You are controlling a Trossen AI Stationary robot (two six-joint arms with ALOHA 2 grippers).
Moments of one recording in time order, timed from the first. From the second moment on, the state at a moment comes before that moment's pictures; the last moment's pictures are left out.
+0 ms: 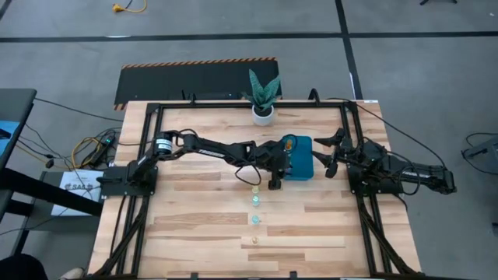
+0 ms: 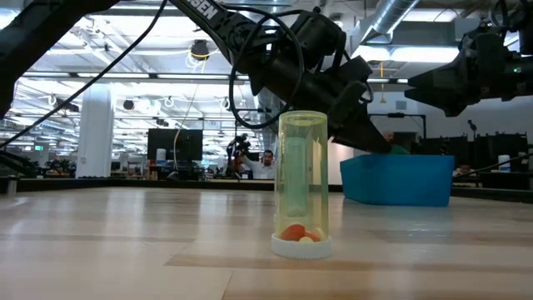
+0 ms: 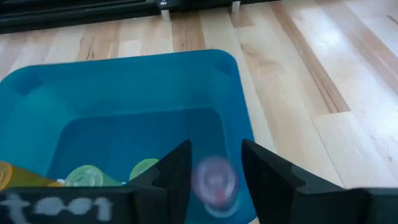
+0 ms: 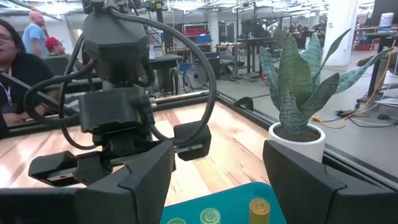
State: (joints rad) left arm 0.07 2.21 1.57 0.08 0.13 0.16; right arm -0.18 0.03 0.02 0.01 0.13 0.03
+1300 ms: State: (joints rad) left arm 0.07 2.15 1.63 -0.28 0.17 0.31; right arm -0.18 0.03 0.02 0.01 0.13 0.03
